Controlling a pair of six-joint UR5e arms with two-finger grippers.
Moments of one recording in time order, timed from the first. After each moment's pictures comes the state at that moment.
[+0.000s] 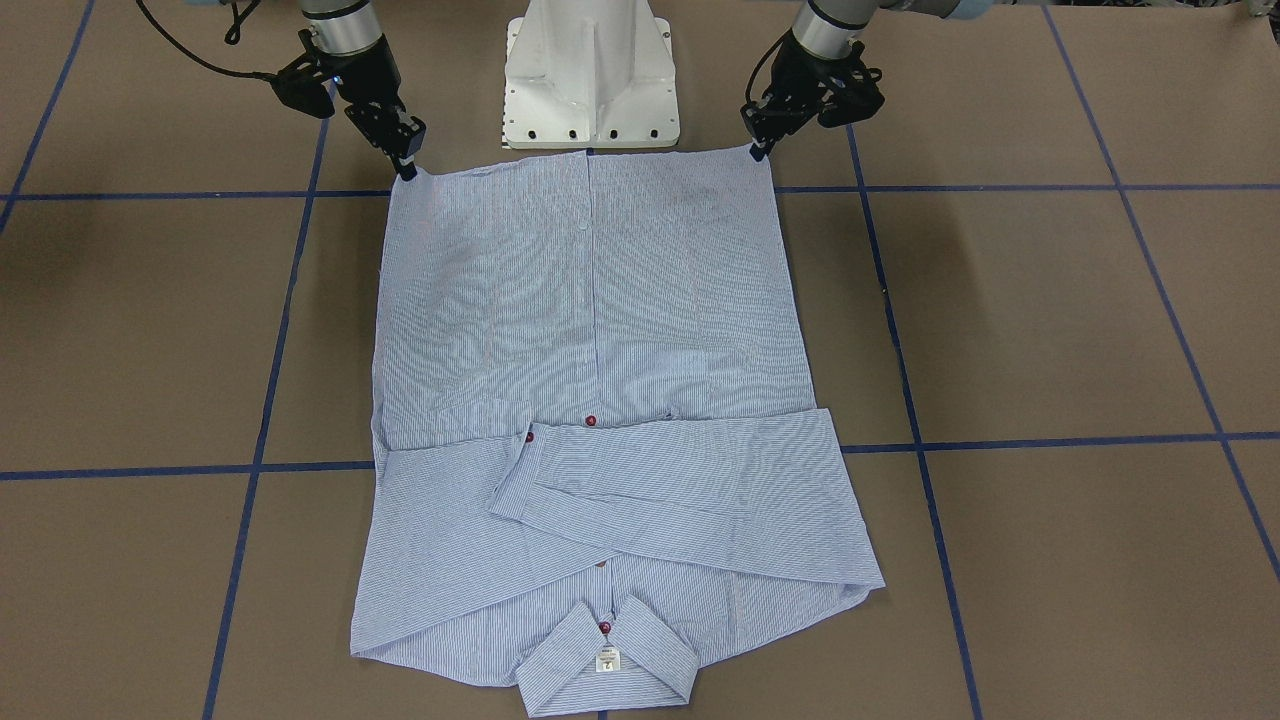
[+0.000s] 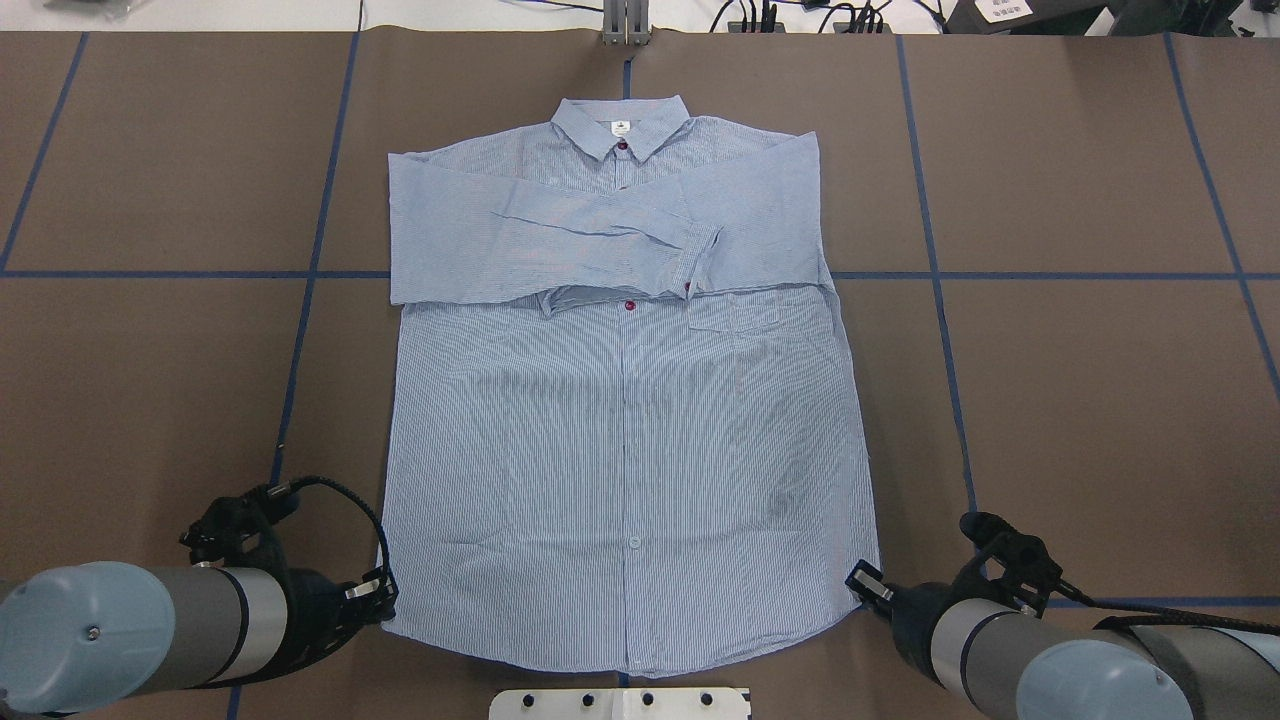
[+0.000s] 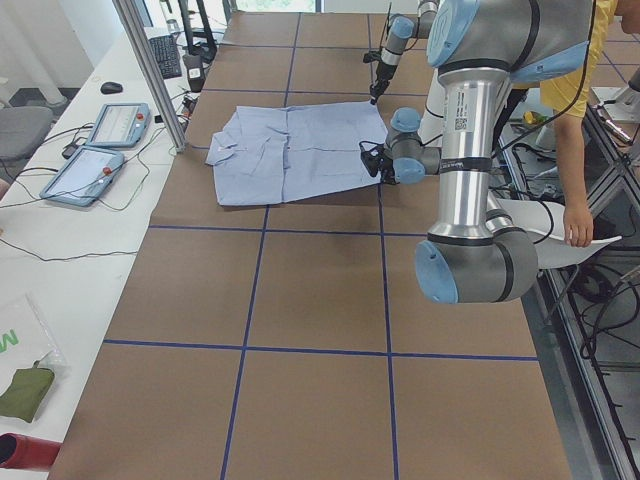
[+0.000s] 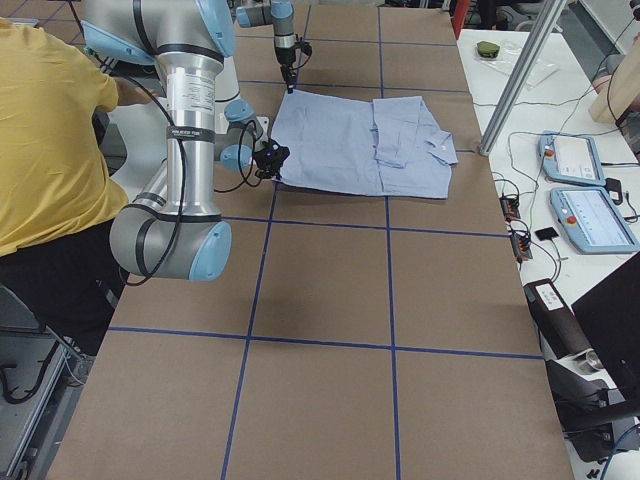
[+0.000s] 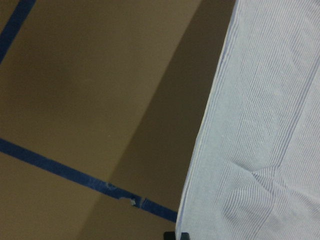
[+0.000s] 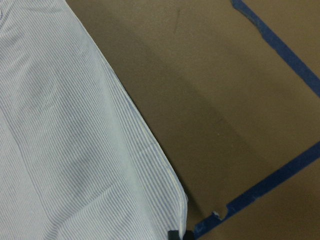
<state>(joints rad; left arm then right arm) -0.16 -1.56 -2.20 -1.99 -1.63 -1.94 0.03 -1.65 2.22 -1.23 1.33 2.19</state>
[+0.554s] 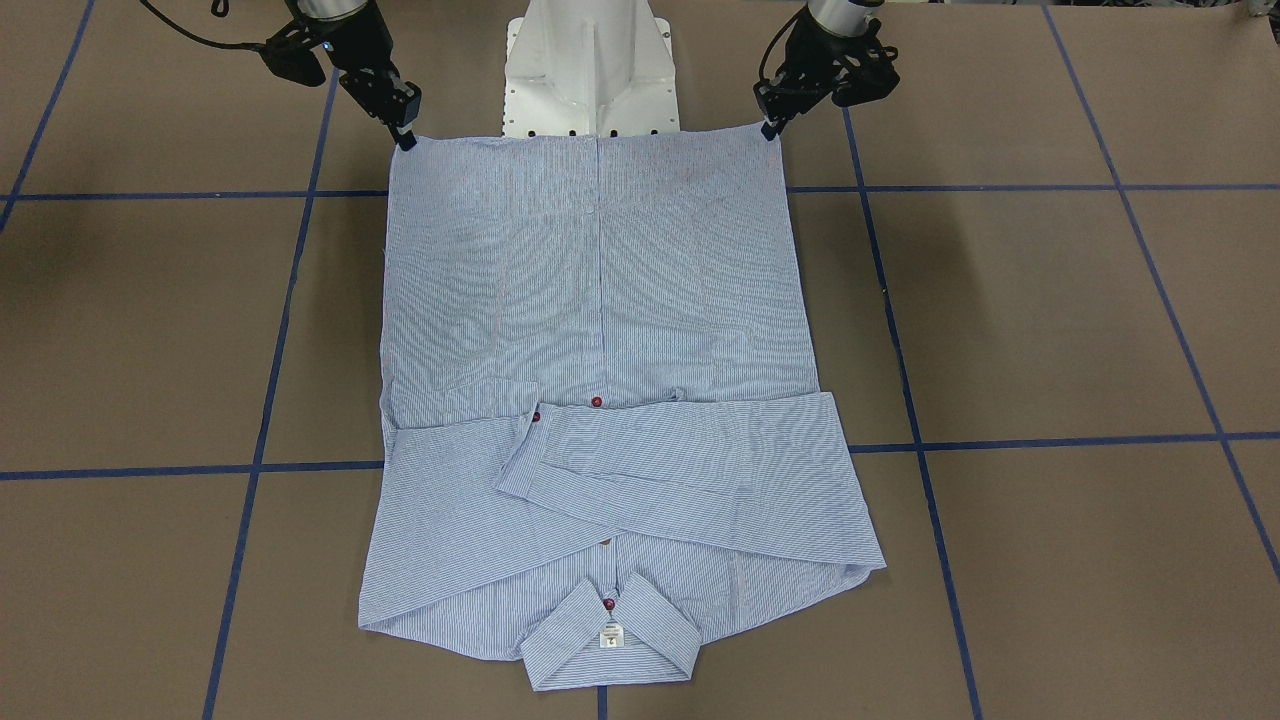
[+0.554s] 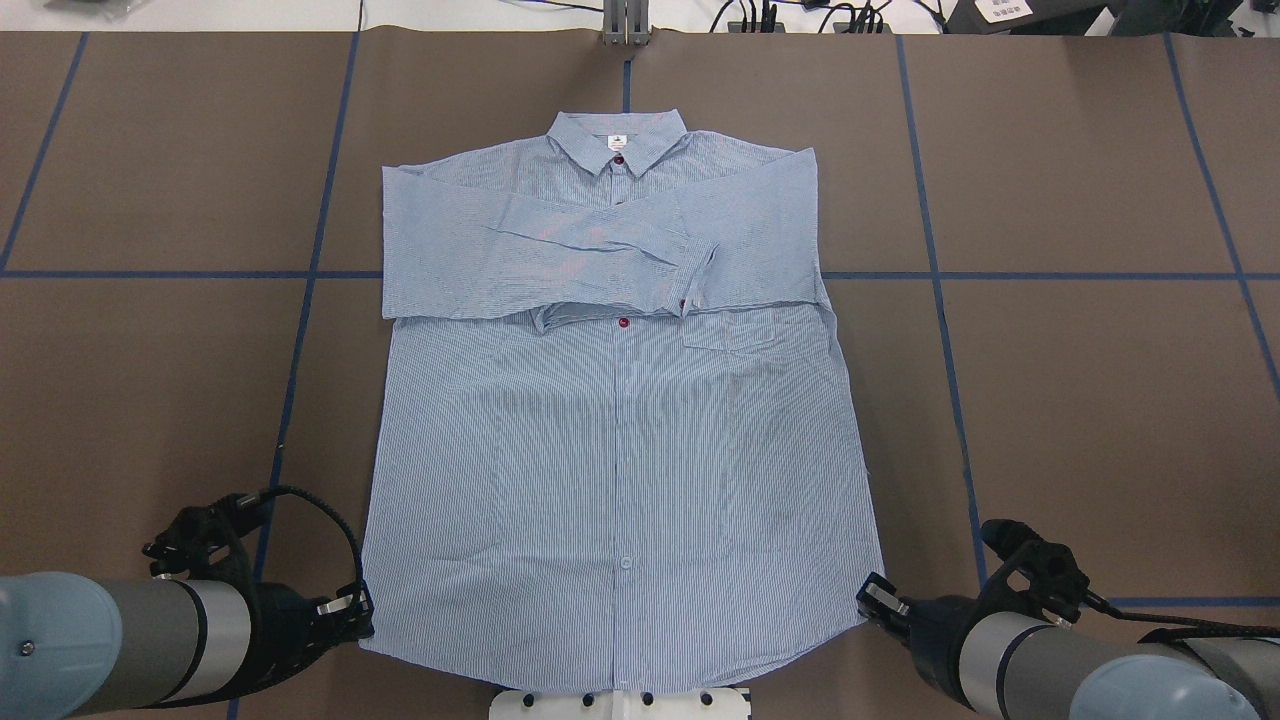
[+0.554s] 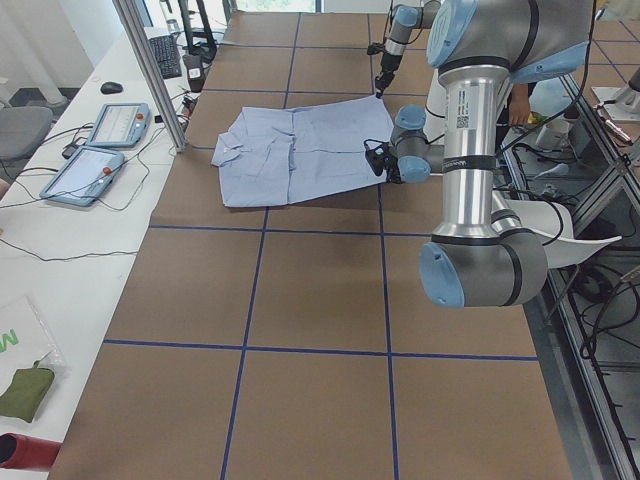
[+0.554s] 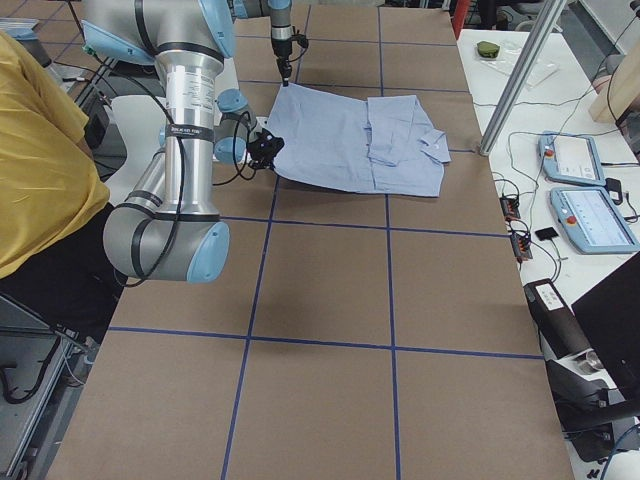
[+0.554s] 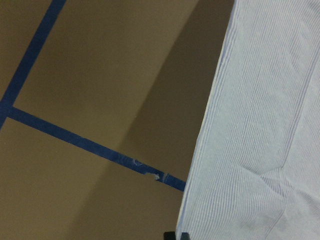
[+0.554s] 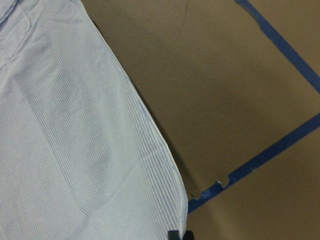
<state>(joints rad) -0.16 -1.52 -2.26 -1.98 -1.66 -1.94 0.02 -1.68 2.30 -1.23 1.34 2.20</state>
